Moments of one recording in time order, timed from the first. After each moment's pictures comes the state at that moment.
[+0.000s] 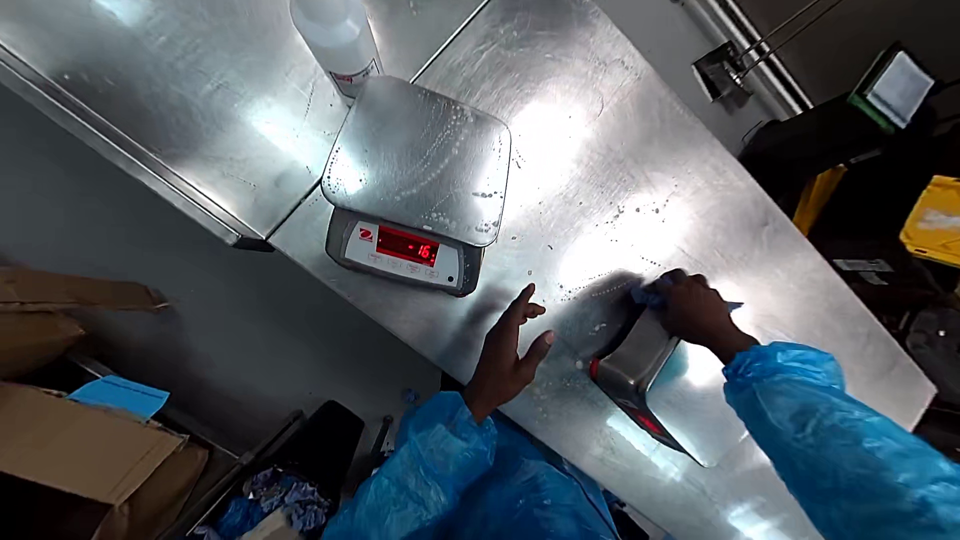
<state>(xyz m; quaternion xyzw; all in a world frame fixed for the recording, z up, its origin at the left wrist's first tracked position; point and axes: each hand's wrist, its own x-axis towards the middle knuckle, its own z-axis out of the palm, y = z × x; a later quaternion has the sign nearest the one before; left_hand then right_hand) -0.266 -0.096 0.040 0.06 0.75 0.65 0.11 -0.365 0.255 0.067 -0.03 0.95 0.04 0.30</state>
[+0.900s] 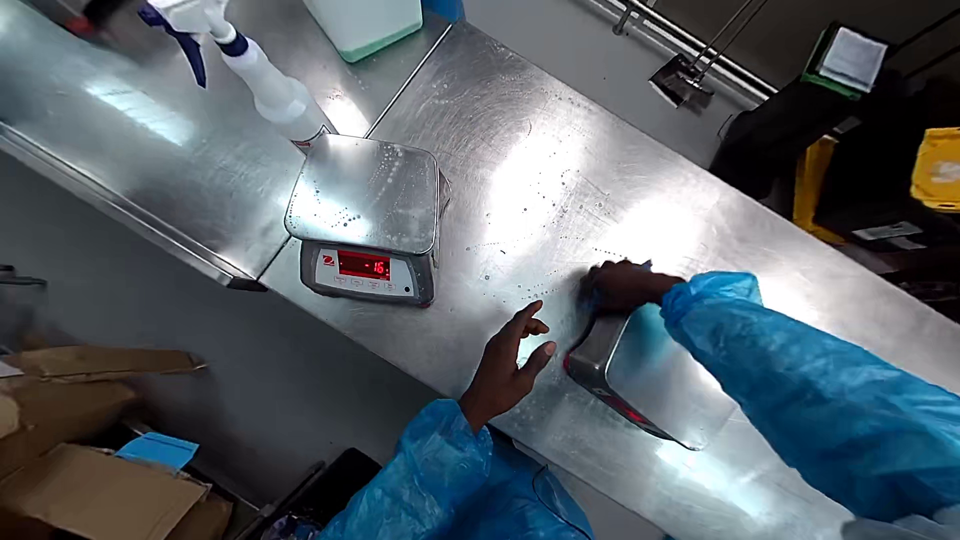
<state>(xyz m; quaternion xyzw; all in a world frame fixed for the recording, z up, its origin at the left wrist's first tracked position) -0.246 -0.023 0.070 0.15 0.76 0.62 0.13 -0.383 0.280 0.036 -0.23 0.89 0.01 0.40</state>
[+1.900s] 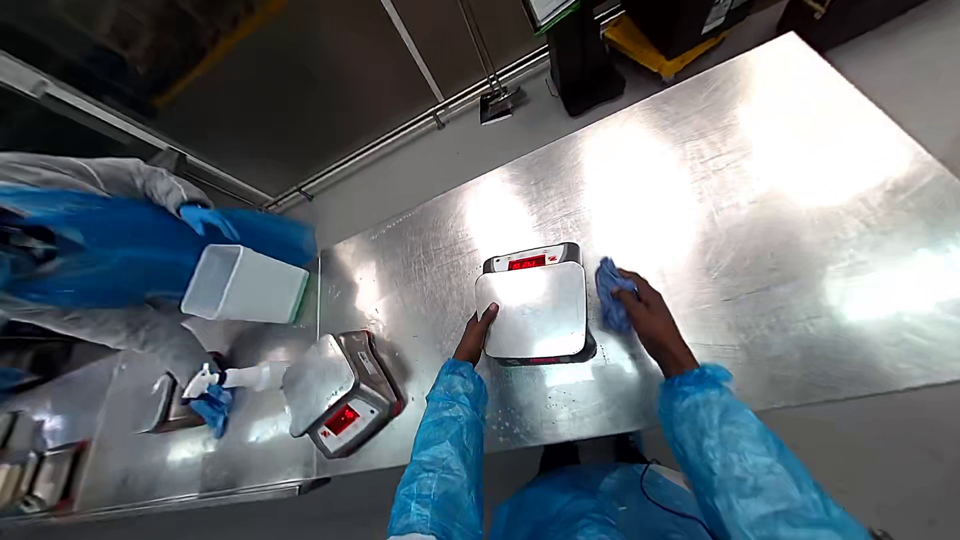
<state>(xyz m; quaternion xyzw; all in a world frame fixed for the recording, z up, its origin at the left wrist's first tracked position) -0.266 0.177 0.041 0.10 0.77 0.49 0.39 -0.021 0.412 0.043 0.35 0.65 -0.64 -0.20</state>
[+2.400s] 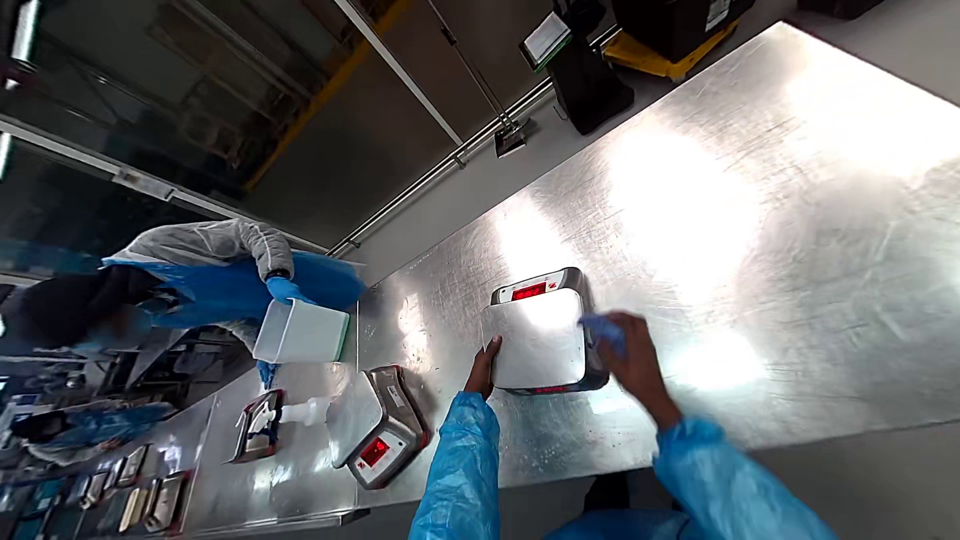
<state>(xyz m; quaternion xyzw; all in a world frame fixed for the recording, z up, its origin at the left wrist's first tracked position) -0.245 0.183 0.049 0.03 0.78 0.51 0.36 -0.014 0.379 0.017 0.34 0.72 -0.54 -0.27</state>
